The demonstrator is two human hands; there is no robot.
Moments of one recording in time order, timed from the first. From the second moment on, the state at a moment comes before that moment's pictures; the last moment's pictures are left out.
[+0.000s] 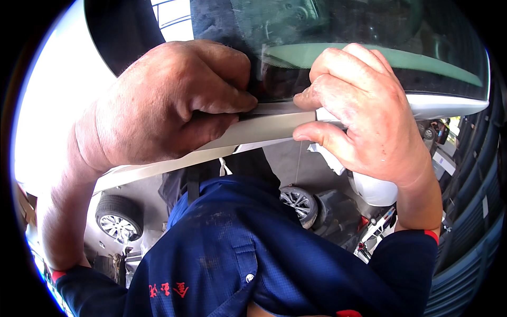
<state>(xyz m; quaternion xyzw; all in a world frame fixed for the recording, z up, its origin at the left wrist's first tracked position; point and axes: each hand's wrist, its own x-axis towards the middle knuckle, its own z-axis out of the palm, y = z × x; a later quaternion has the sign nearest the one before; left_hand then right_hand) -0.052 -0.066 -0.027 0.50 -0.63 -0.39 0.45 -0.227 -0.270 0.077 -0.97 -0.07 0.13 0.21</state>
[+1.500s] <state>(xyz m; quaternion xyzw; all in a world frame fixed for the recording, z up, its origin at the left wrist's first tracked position) -0.021 -0.060 -0.041 0.50 -0.69 -0.38 0.37 -0.218 -0.252 0.053 -0.96 -0.11 0.14 0.20</state>
